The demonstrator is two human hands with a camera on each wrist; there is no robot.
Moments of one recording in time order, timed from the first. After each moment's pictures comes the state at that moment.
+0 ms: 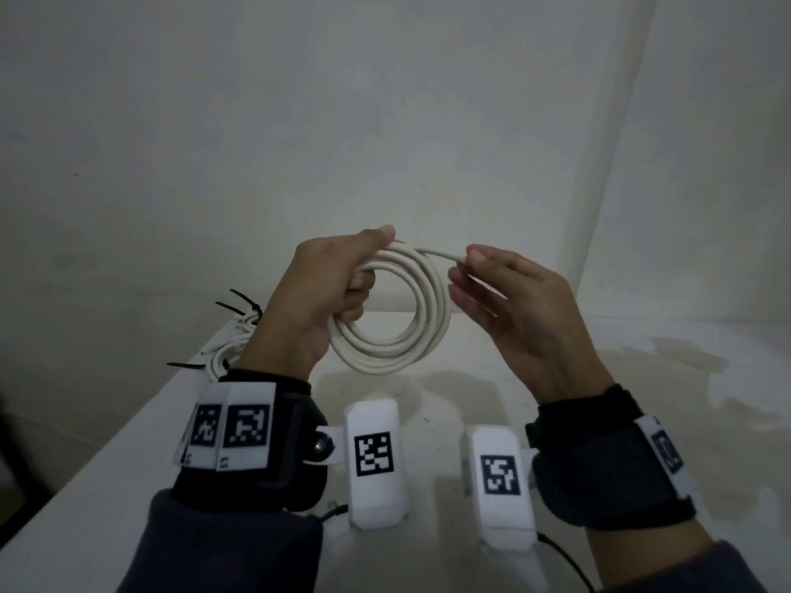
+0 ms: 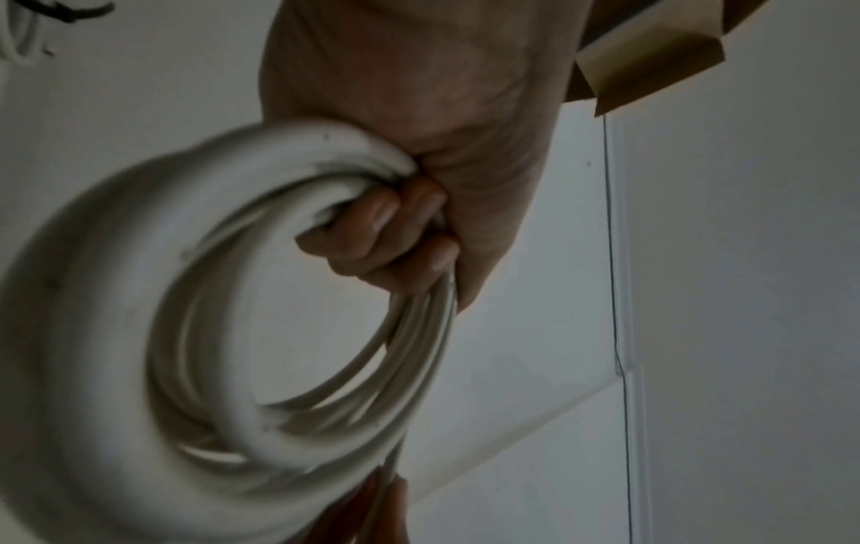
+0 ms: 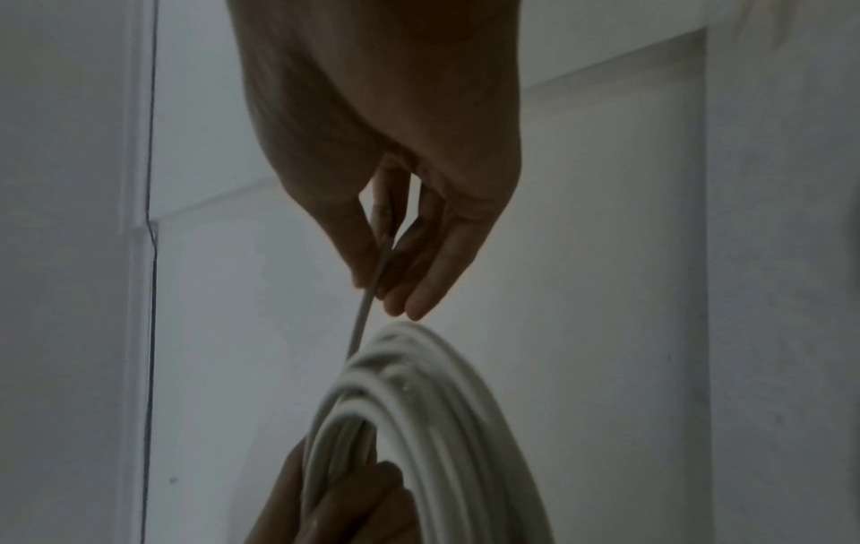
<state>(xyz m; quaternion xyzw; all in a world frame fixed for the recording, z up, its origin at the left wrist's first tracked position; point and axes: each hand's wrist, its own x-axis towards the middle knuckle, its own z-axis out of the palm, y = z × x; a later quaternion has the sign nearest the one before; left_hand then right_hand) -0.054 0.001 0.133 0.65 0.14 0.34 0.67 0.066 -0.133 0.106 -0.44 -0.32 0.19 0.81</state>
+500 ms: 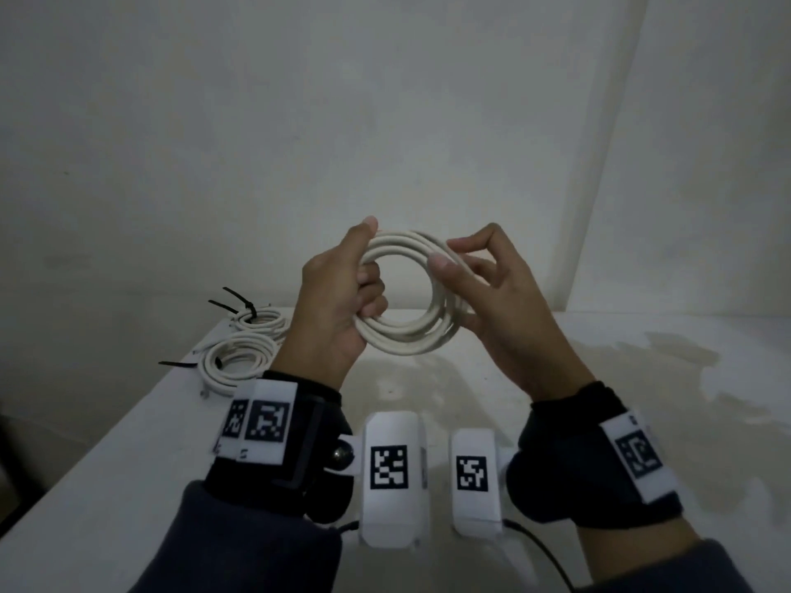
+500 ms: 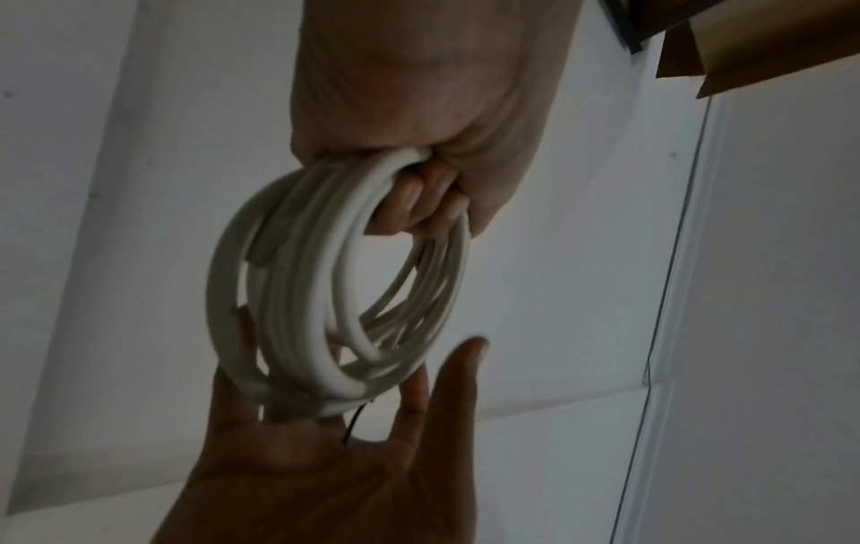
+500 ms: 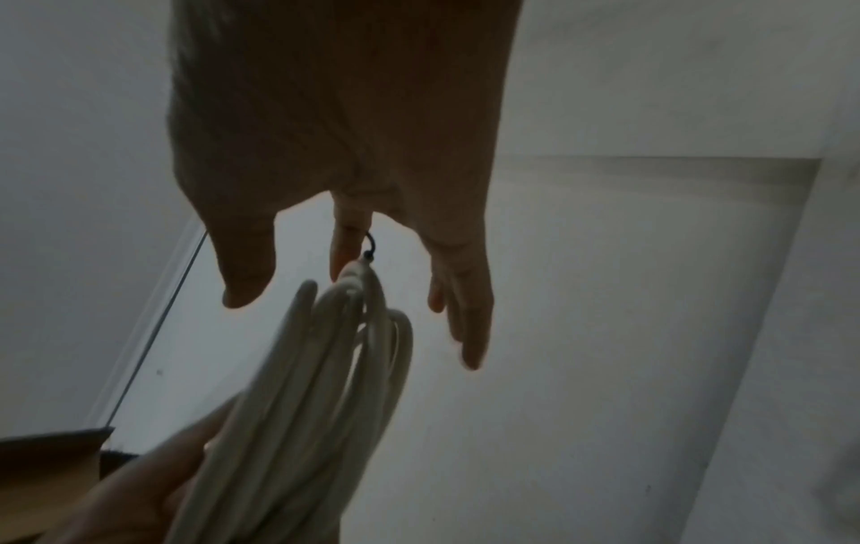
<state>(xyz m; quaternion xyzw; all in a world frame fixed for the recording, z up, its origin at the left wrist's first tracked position) -0.033 -0.018 0.124 0.47 0.13 0.39 0.78 0.059 -0.133 0.104 -0.54 -0.45 0.12 0.70</state>
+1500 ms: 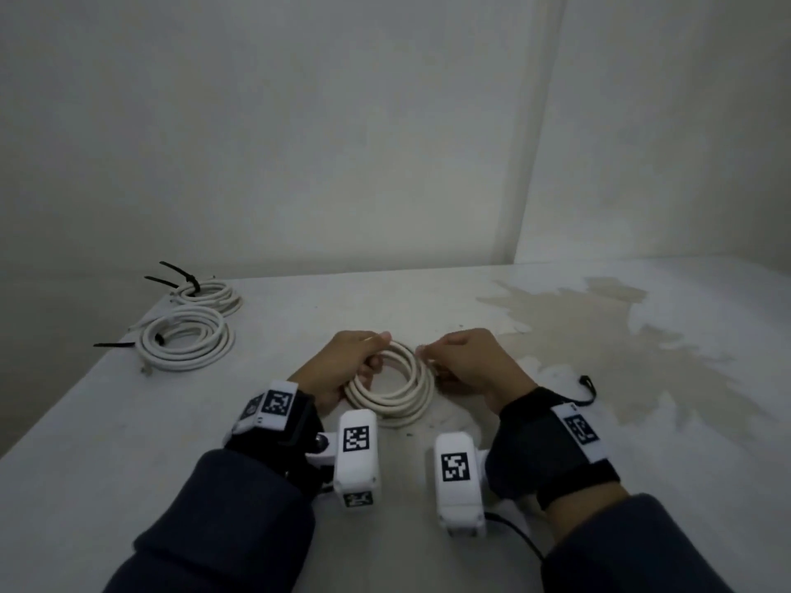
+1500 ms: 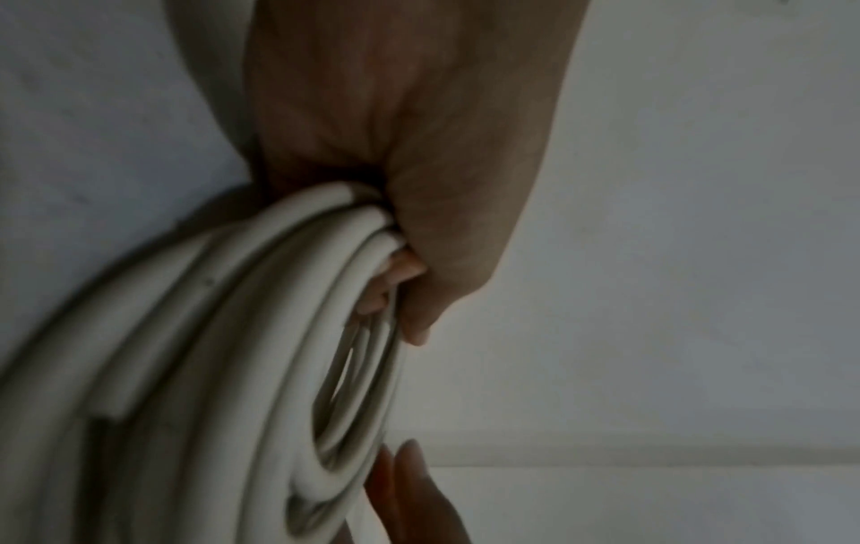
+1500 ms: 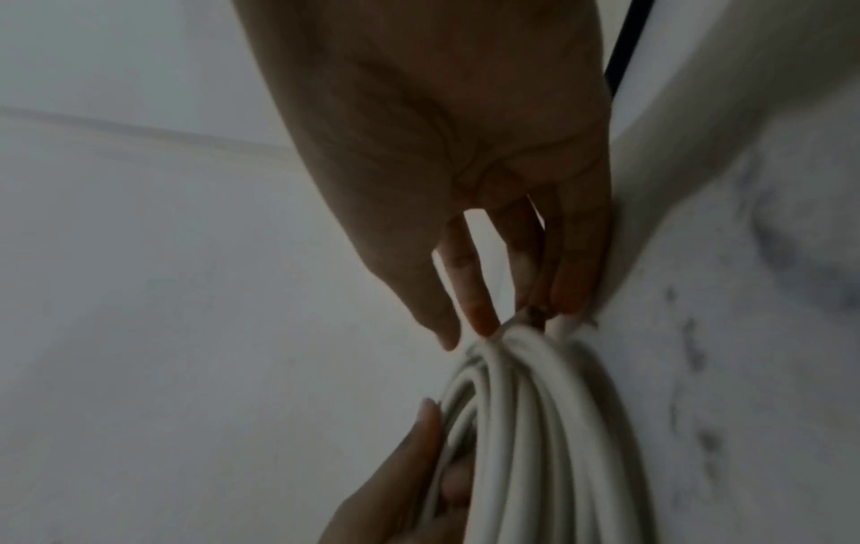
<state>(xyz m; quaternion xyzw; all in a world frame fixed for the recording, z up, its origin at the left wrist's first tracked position) 0.015 -0.014 -0.011 0.67 0.21 0.12 0.70 0.103 -0.162 -0.002 -0.79 -0.22 0.18 0.54</state>
